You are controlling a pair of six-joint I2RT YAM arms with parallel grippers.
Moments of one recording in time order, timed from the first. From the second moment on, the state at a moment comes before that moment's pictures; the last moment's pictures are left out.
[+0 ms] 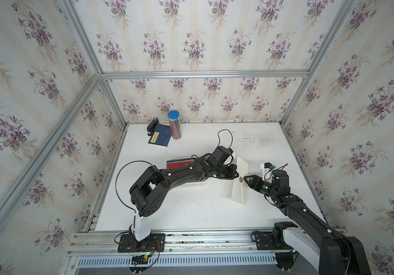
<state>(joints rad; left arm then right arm) -0.88 1.86 1.37 -0.21 0.41 -0.72 0.10 0.90 0.26 0.05 -0.50 0.59</state>
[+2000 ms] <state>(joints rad) -0.45 0.95 1.01 -0.83 -0.03 -0.55 0.56 1.11 0.90 -0.08 -0.66 0.05</state>
